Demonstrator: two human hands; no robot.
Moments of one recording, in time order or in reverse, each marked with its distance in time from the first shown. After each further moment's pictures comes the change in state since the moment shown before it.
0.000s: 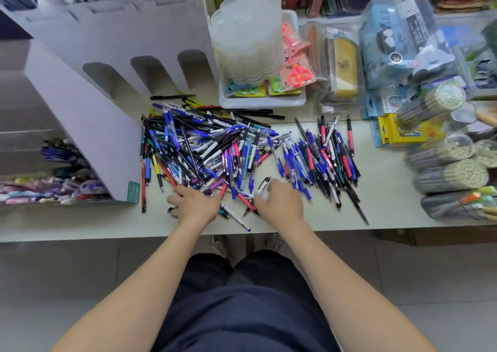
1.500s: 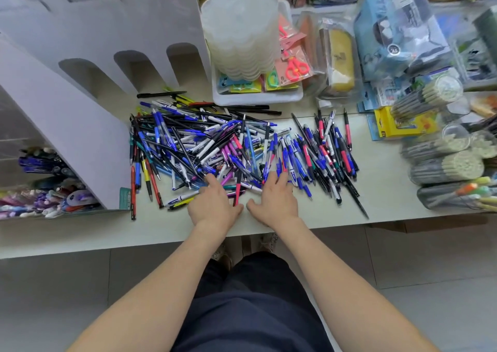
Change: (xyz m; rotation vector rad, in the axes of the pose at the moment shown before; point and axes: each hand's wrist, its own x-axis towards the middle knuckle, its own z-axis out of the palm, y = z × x) left_hand -0.010 0.021 0.024 0.595 0.136 0.421; right_hand 0.013 -0.003 0.035 -0.118 -0.059 0.059
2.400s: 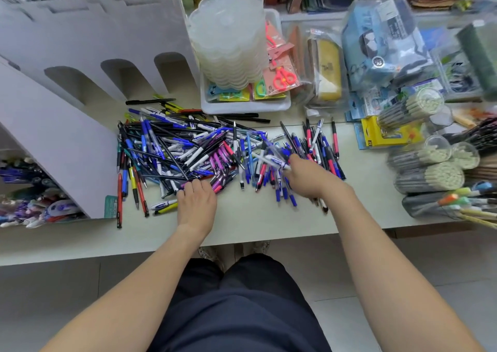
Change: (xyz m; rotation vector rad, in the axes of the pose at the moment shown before) left_hand 0.020 -0.011 0.007 0.276 0.141 0.315; right_hand 0.042 0.065 -0.142 0.035 -0.321 -0.078
